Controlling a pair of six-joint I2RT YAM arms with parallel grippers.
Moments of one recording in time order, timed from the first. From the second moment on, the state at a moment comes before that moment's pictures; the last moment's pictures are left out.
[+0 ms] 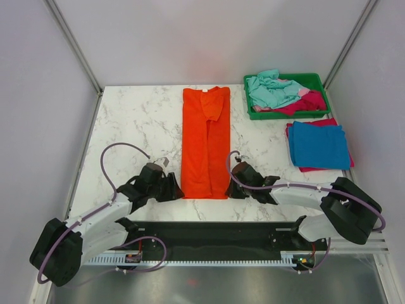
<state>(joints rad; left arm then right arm) -0.55 0.97 0.34 -0.24 0.16 -0.67 0.86 1.37 0.53 -0.04 0.06 0.86</state>
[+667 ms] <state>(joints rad) -0.57 1.08 0.31 -0.07 0.19 -0.69 0.86 1.39 0.52 0.01 0.04 0.86</state>
